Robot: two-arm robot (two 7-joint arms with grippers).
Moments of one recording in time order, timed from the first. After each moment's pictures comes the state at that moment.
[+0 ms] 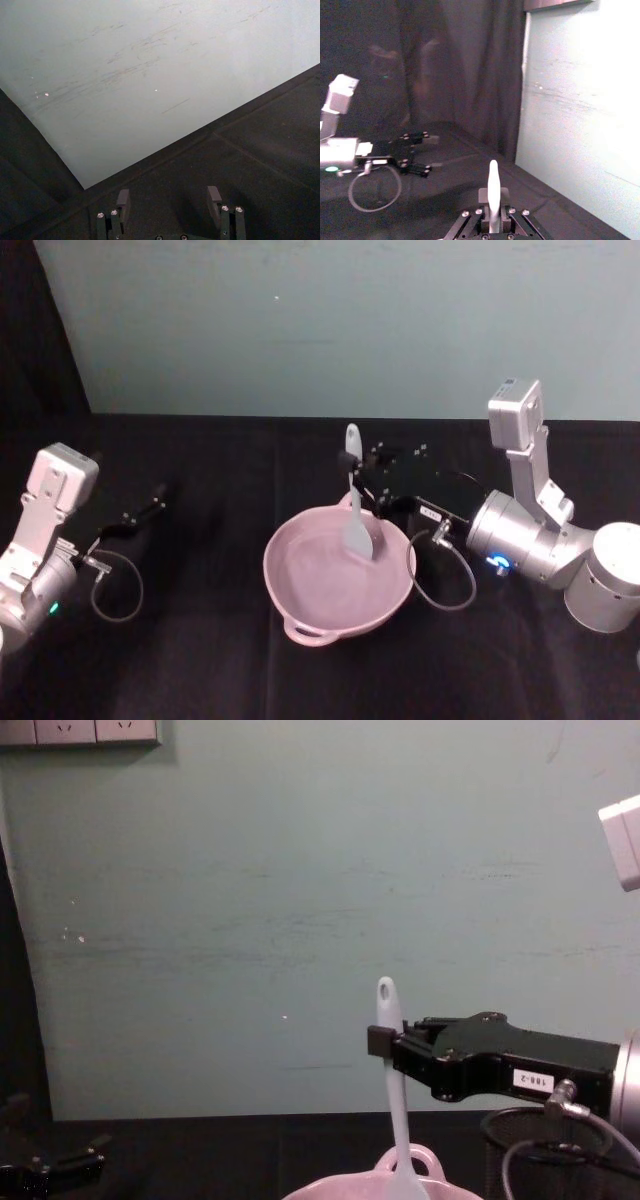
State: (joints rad) left arm -0.20 0.60 0.45 -1.41 -0.25 -0.12 0.03; right arm 0.41 0.40 -0.49 -1.36 0.44 -0.10 0.59
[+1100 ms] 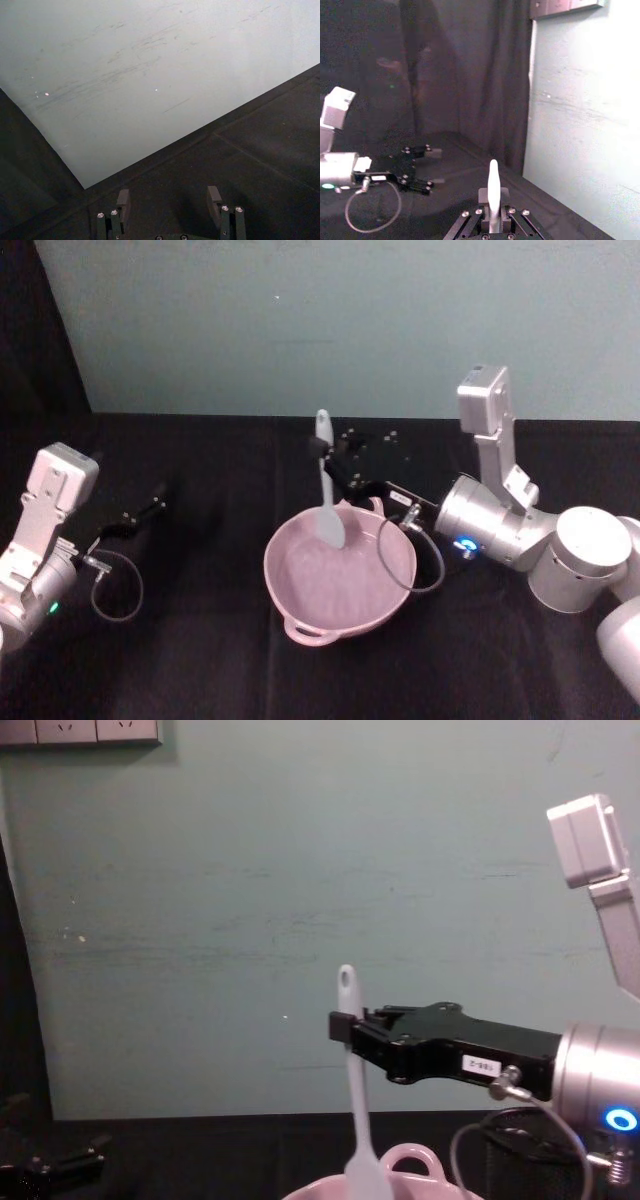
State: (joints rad) left arm -0.20 0.60 0.45 -1.41 -0.25 -0.12 0.03; right arm 0.48 0.33 -0.52 -1.25 0.44 -0.14 0.62
